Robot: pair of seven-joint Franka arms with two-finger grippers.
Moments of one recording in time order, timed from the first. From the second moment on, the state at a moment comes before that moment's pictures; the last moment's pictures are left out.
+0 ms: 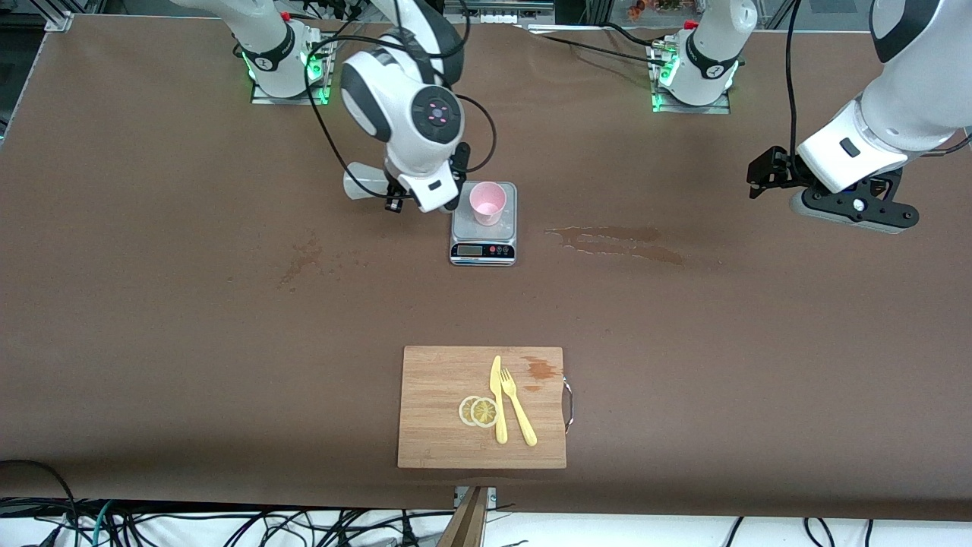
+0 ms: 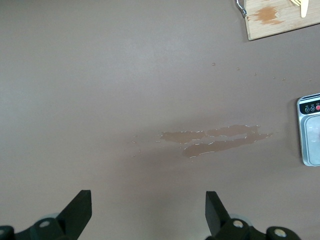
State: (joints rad) left arm 0.00 0.04 -0.17 -1.65 0.02 1.60 0.05; right arm 0.77 0.42 0.00 -1.63 -0.14 1.63 -0.58
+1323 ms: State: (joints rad) left arm 0.00 0.04 -0.17 -1.65 0.02 1.60 0.03; right arm 0.92 0.74 -0.03 -1.27 -0.22 1.33 -0.53
